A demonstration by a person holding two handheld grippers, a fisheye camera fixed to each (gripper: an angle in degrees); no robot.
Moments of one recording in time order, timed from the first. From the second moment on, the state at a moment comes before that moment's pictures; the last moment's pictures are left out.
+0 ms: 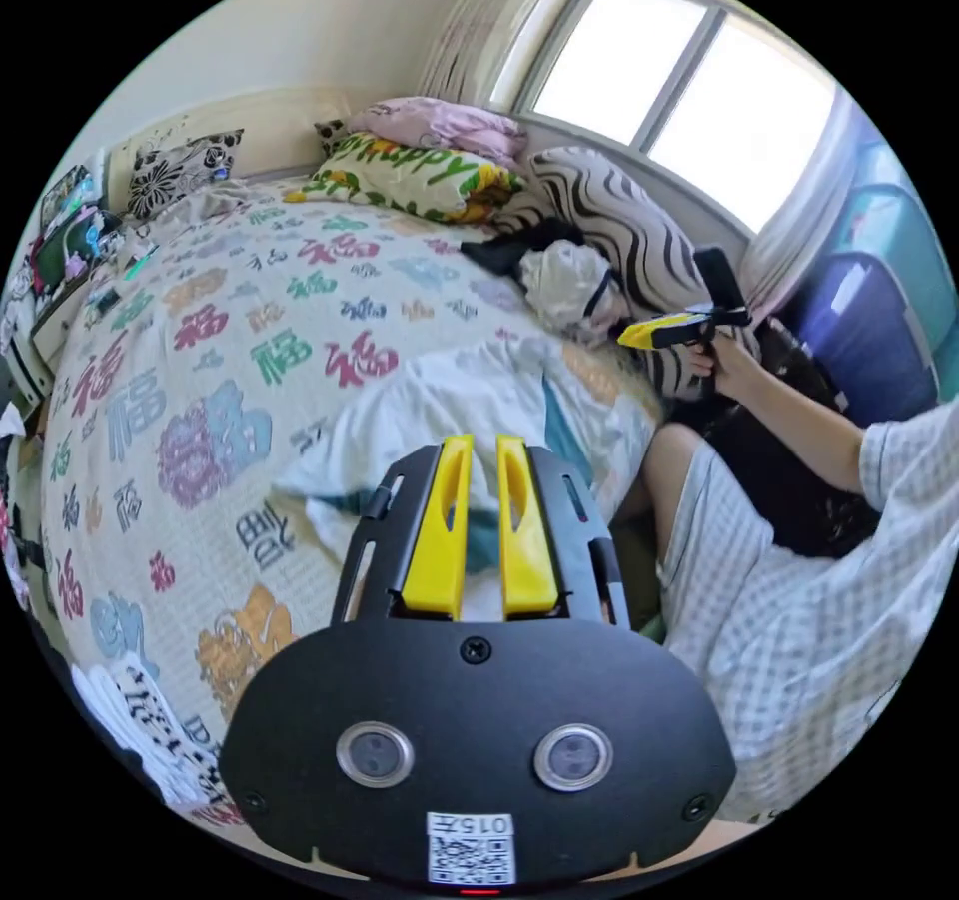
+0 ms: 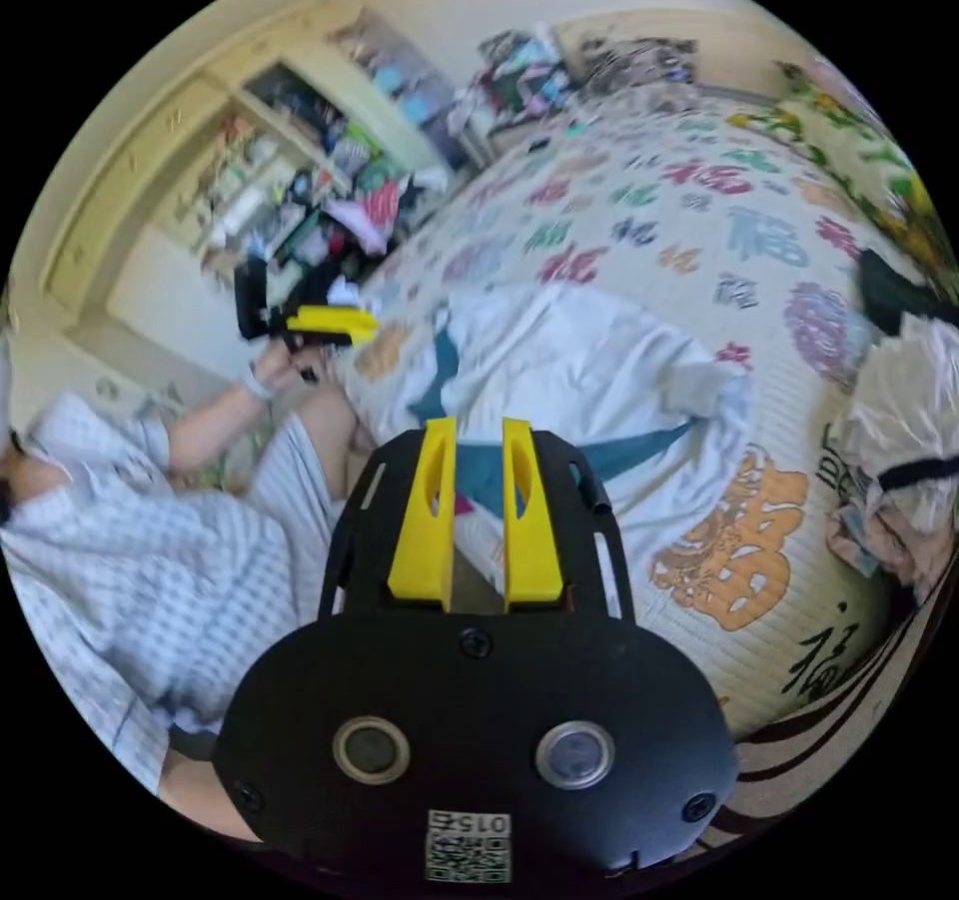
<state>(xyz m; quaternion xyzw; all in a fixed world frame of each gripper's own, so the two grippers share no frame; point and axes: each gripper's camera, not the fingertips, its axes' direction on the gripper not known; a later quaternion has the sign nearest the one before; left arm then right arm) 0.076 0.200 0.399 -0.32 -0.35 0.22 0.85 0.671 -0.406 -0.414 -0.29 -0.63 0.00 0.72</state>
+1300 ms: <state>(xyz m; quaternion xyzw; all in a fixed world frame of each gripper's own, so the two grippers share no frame) -0.072 -0.030 0.401 -0.27 -0.41 0.06 0.87 0.736 -0.493 -0.253 -0.39 -0.53 -0.10 0.75</state>
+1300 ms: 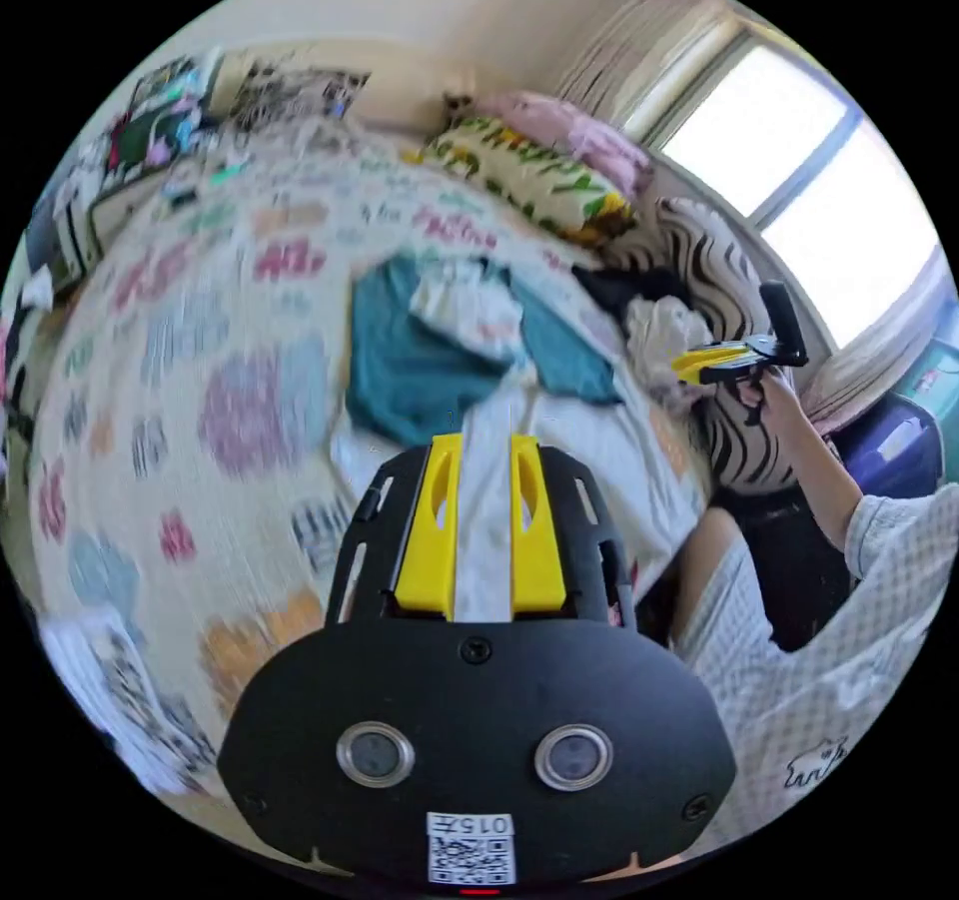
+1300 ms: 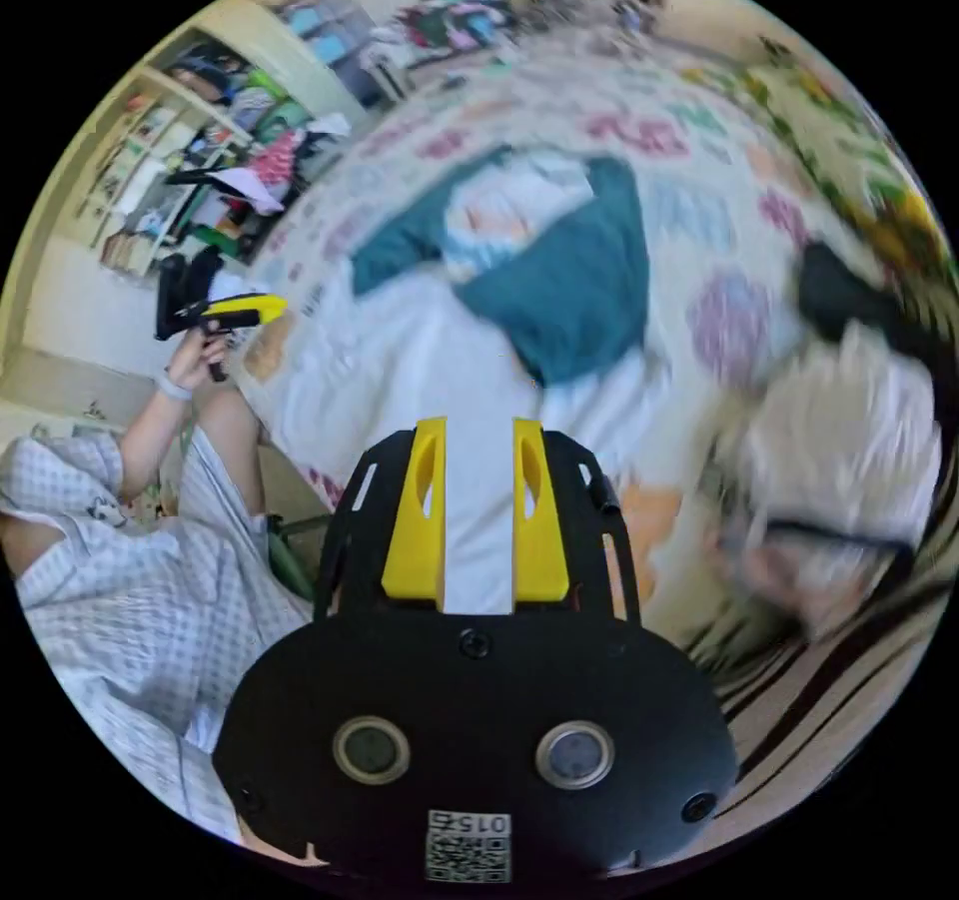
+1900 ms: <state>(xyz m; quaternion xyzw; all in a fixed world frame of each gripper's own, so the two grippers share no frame) -0.079 -0.011 0.349 -0.33 -0.34 -0.13 0.87 0.849 -0.384 -0.243 -0.56 -0.55 0.05 0.62</state>
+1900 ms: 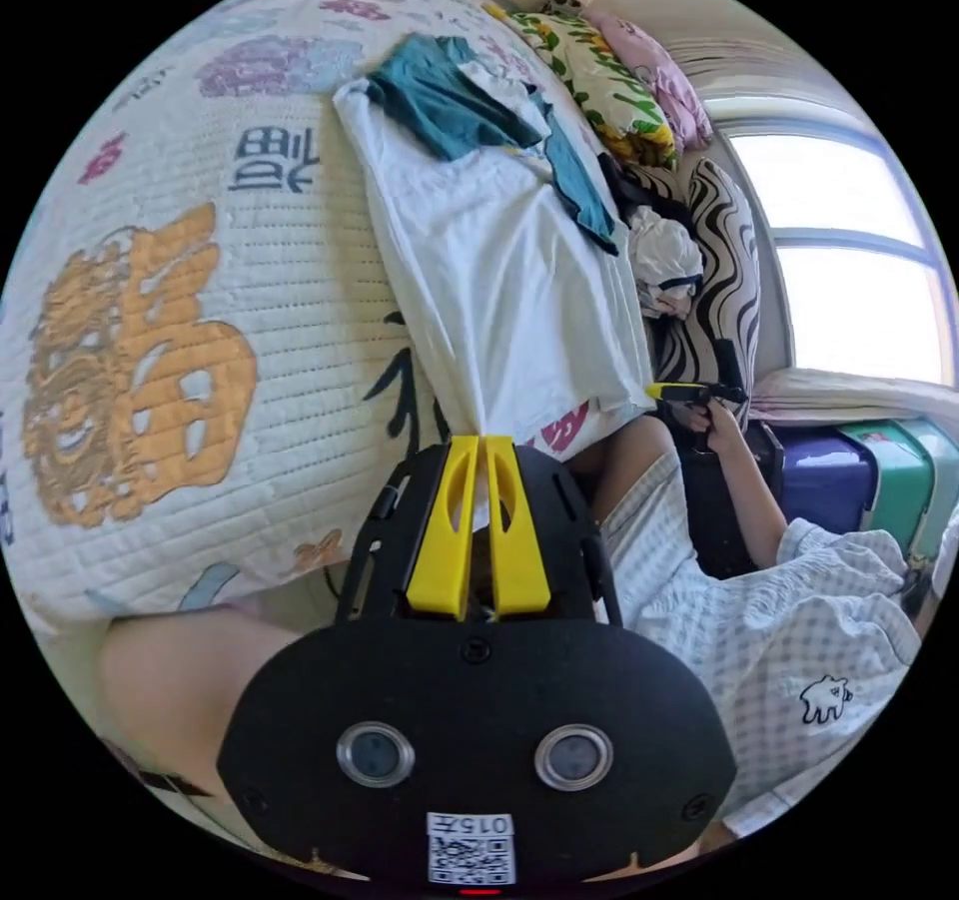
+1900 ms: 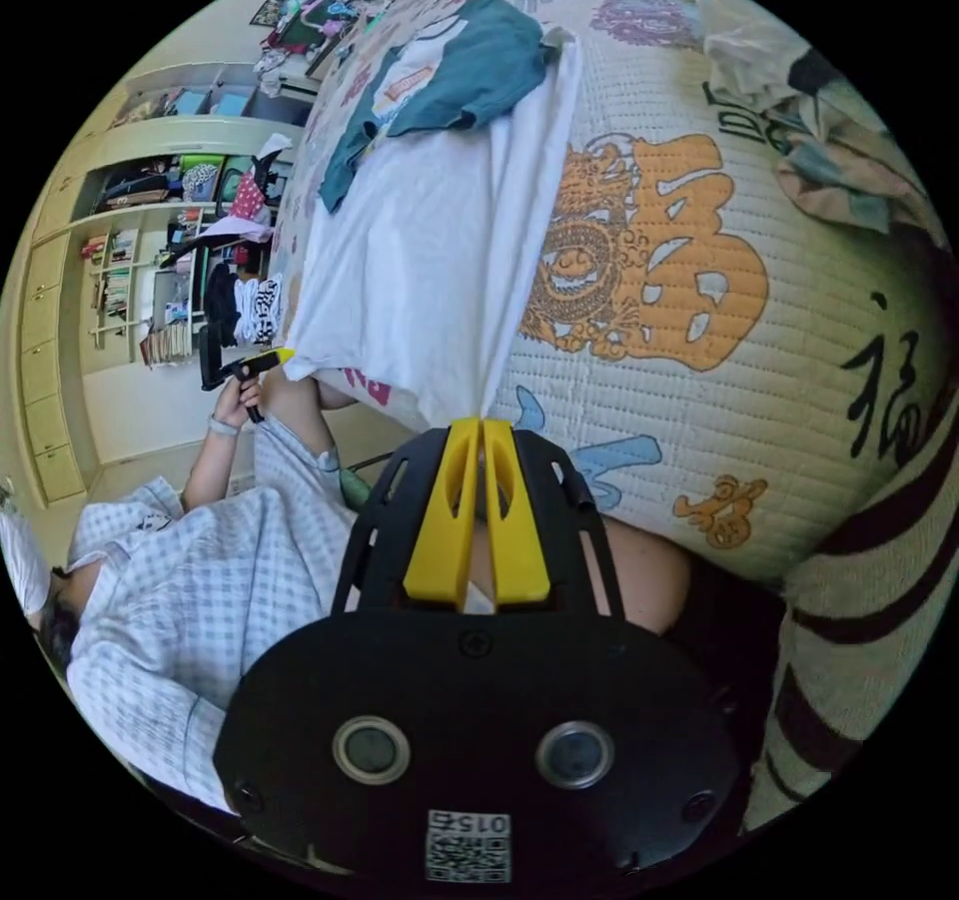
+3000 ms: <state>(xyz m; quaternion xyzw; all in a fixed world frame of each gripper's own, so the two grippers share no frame) -0.086 -0.159 0.472 -0.42 -0.47 0.12 0.77 0.757 -0.515 -0.231 -0.43 -0.47 -0.21 0.74</state>
